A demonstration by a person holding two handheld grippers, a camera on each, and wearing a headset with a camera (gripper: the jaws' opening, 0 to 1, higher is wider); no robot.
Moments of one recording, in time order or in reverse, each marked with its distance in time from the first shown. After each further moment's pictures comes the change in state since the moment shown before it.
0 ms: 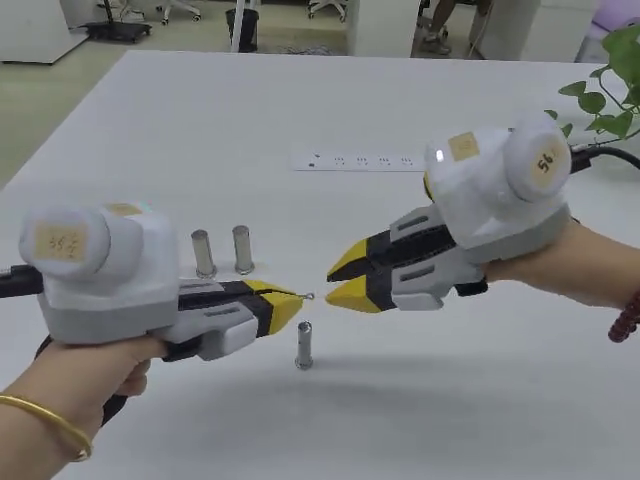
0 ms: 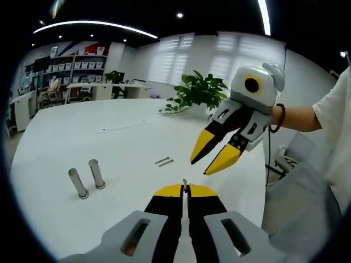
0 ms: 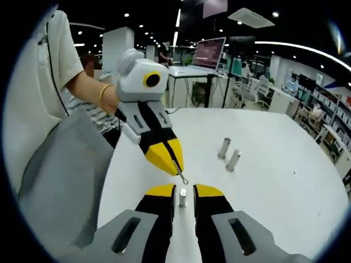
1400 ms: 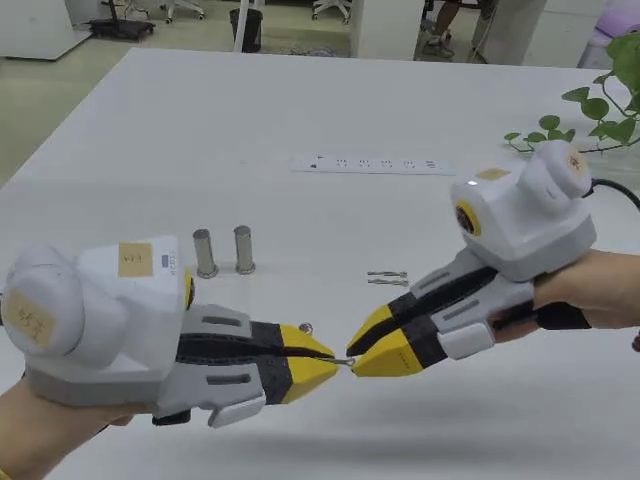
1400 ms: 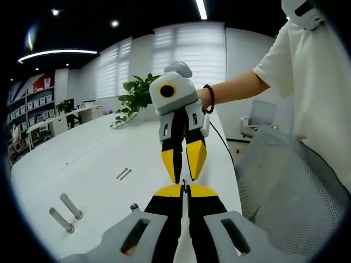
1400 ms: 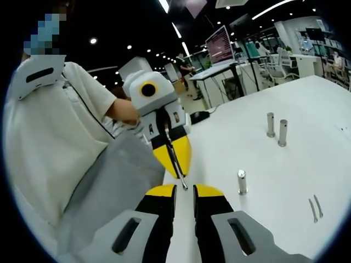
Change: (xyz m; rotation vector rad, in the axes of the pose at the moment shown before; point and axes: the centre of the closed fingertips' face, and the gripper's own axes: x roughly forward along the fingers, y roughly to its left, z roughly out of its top) left arm -0.012 -0.070 -0.010 0.312 0.008 -0.316; right arm -0.012 0.068 -0.017 0.244 -0.055 0.407
